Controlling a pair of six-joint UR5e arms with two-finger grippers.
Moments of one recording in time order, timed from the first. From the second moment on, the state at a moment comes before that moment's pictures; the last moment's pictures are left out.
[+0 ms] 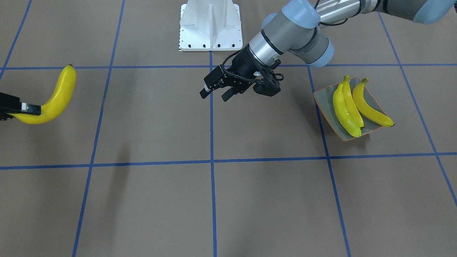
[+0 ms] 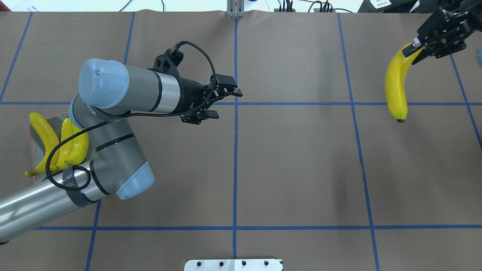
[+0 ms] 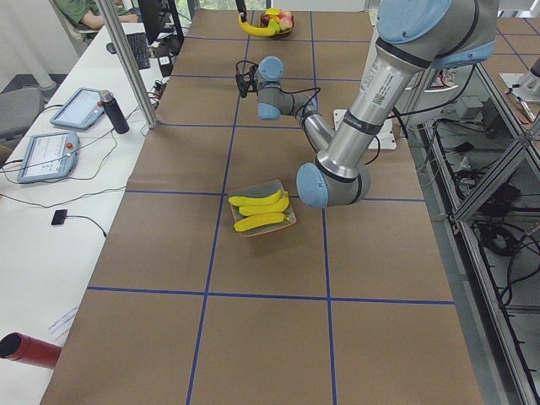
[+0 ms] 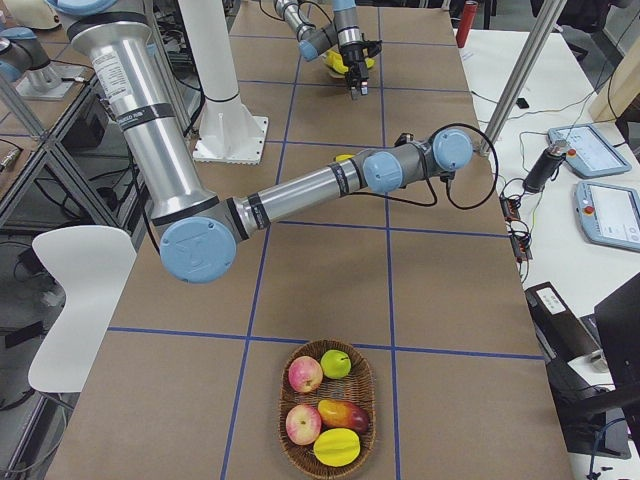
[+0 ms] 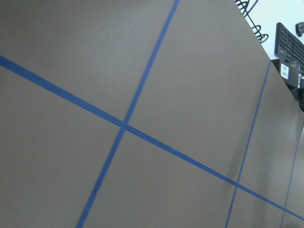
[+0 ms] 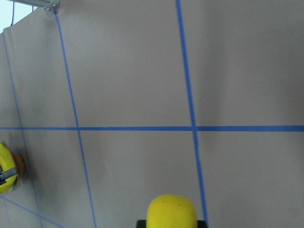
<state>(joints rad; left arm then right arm) -0.60 -2.22 -1.65 -2.42 -1.92 -1.87 1.29 -1.20 1.62 -1.61 3.04 0.46</state>
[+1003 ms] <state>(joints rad) -0.53 -2.26 -1.68 -2.43 -1.92 -1.92 1.14 -1.04 1.65 -1.61 2.97 0.63</state>
